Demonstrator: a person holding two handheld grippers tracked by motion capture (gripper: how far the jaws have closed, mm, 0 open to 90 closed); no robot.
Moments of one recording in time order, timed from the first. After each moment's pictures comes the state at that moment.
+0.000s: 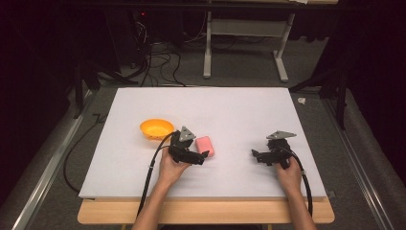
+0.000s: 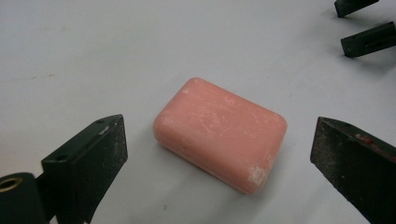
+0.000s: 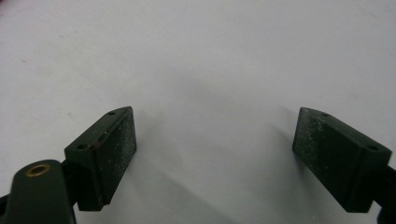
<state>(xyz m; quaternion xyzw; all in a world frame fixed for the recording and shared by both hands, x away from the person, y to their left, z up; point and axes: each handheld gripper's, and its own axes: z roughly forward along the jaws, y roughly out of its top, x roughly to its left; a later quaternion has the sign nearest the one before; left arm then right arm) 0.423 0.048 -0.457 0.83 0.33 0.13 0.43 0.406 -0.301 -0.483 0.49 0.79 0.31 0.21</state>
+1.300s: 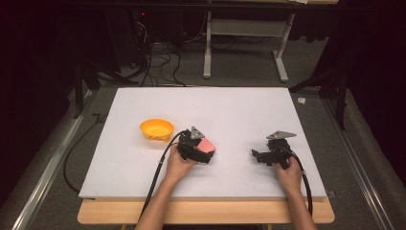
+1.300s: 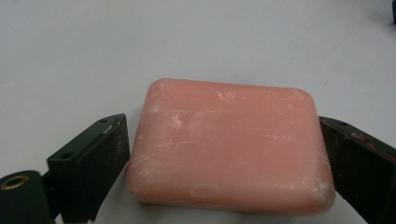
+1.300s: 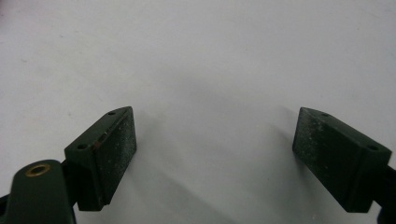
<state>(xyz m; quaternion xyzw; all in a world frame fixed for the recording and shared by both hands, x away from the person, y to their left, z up) 0.446 0.023 -0.485 0.85 0.32 0.13 0.39 0.406 -0.301 -0.483 0.49 0.79 0.31 0.21</state>
